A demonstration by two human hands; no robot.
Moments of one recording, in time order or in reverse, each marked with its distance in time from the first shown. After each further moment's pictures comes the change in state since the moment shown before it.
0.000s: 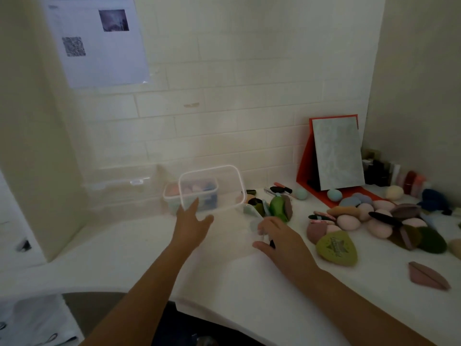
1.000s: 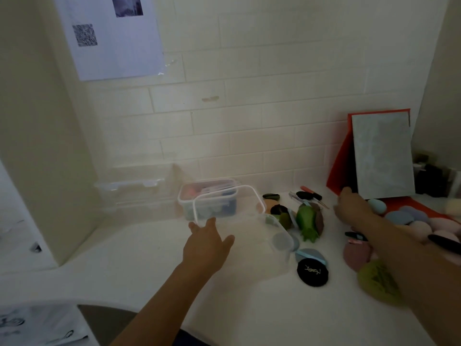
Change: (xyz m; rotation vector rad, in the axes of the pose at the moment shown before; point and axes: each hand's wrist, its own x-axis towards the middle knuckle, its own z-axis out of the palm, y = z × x) left_hand 0.000 -0.002 0.009 0.379 -0.126 -0.131; right_hand 0.138 0.147 -0.024 -0.224 -0.037 0.655
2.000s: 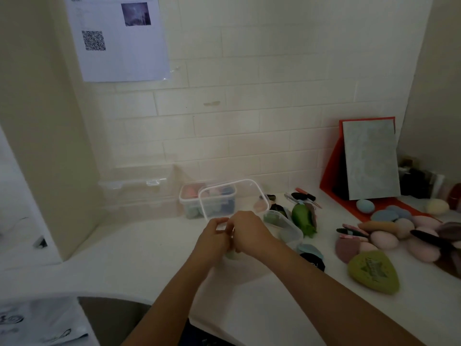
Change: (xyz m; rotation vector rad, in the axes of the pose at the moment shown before) left_hand -0.013 0.007 -0.005 -0.846 -0.115 -0.064; right_hand -0.169 -0.170 0.019 0.001 -0.303 -0.562
